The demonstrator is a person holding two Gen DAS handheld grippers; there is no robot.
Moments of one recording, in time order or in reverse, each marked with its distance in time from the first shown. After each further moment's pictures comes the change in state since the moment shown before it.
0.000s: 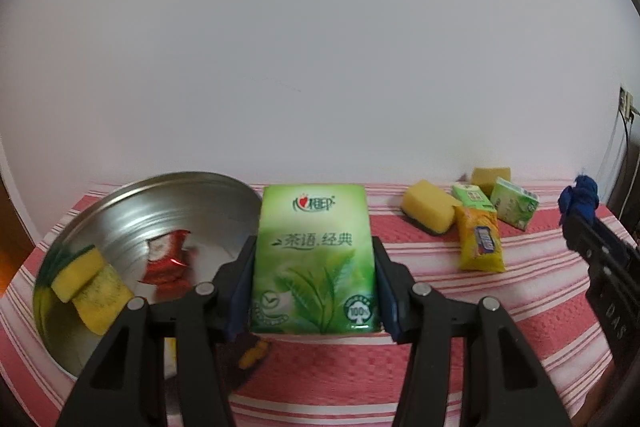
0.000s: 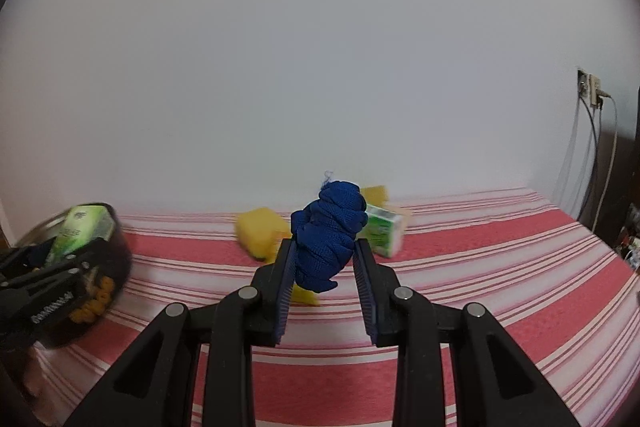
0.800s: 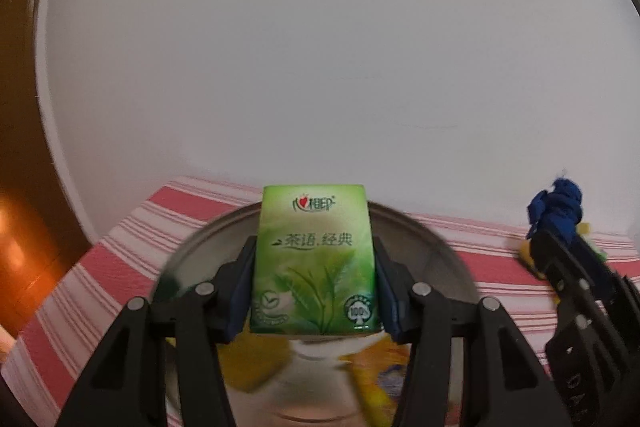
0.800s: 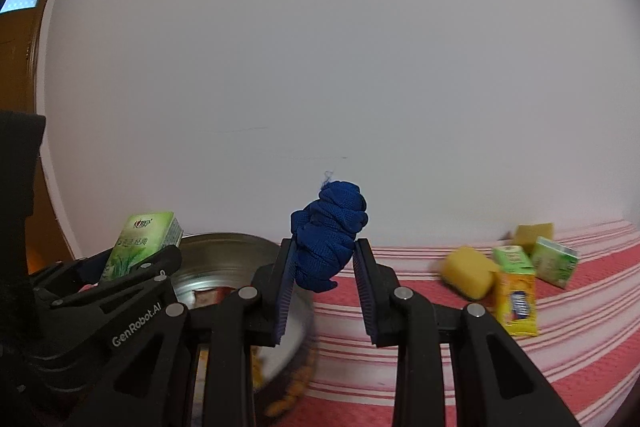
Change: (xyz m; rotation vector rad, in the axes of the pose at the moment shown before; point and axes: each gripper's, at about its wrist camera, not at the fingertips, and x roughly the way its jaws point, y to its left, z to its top) left arm 0.000 0.150 0.027 -0.146 0.021 0.191; right arm 0.029 0.193 0.023 -0.059 -0.022 0.253
